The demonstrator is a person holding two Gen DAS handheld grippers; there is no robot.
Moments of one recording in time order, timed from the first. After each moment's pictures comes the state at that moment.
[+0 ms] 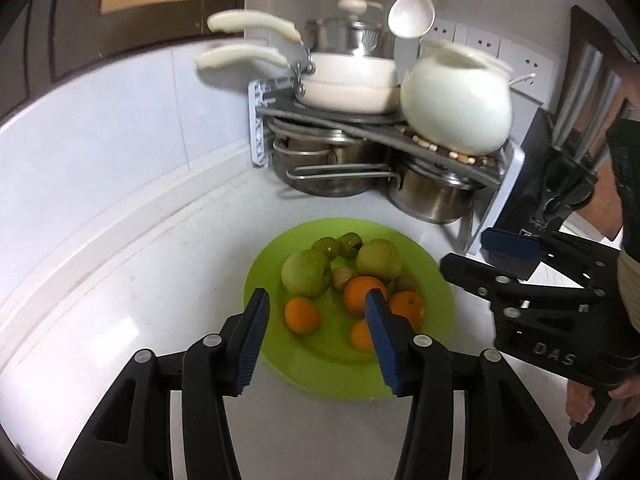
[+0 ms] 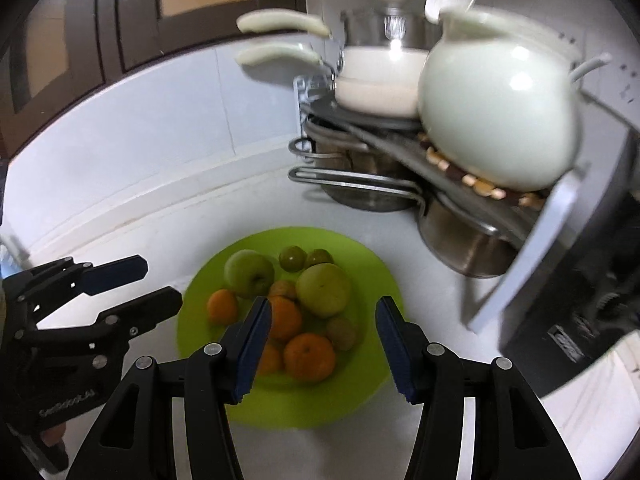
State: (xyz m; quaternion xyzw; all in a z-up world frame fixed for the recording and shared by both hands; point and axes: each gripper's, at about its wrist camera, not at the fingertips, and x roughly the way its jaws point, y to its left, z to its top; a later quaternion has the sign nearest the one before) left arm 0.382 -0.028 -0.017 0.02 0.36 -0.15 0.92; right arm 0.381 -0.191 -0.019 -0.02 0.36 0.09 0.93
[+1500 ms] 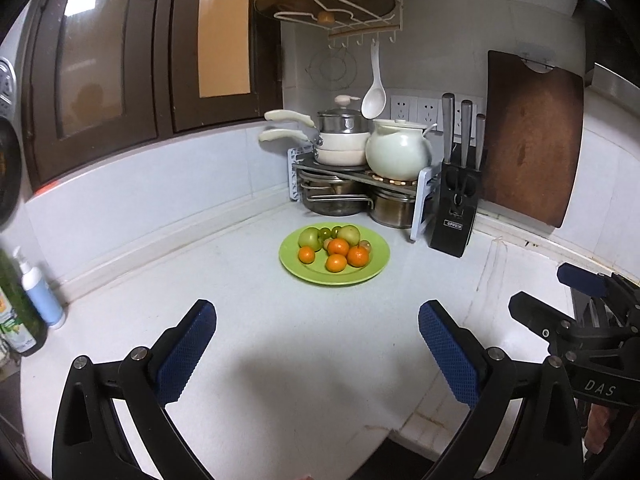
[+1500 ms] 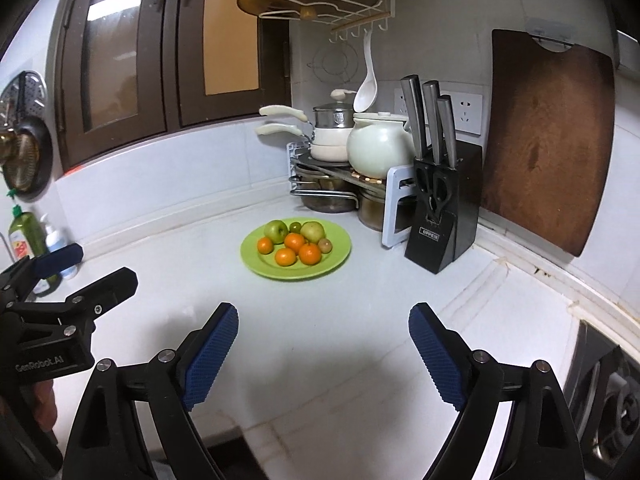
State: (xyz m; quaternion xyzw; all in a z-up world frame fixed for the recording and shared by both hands) left arm 0.093 -0.024 0.047 0.03 0.25 -0.07 0.96; right arm 0.079 -0.218 0.038 0.00 0.27 0.04 0.96
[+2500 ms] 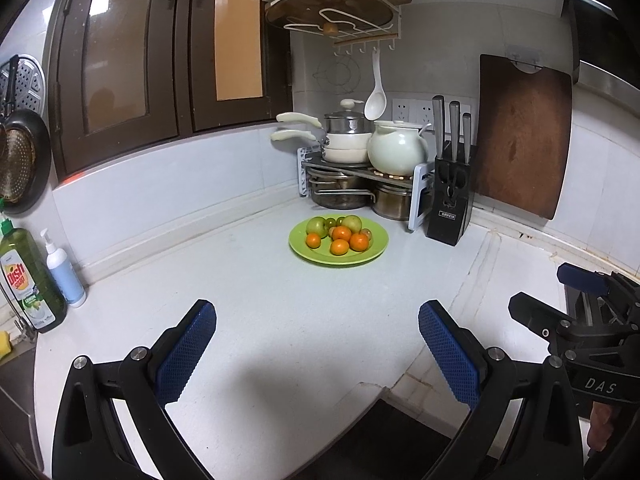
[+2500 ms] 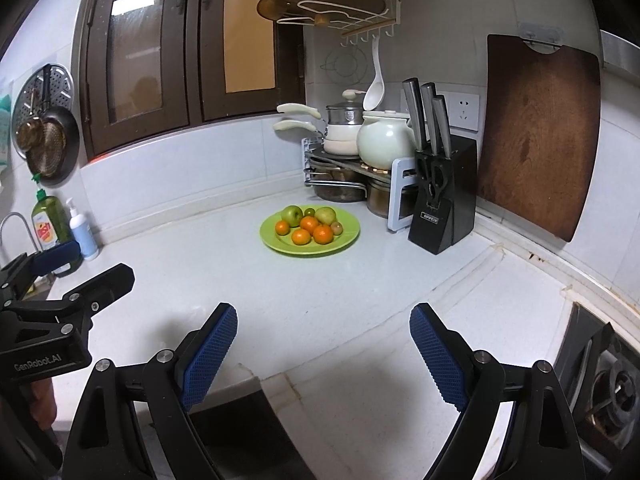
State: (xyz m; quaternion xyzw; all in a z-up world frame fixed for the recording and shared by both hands) left arm 0.030 -0.020 0.047 0.03 0.25 -0.05 0.97; right arm 0.023 -0.213 0.035 -0.01 0.27 0.05 0.96
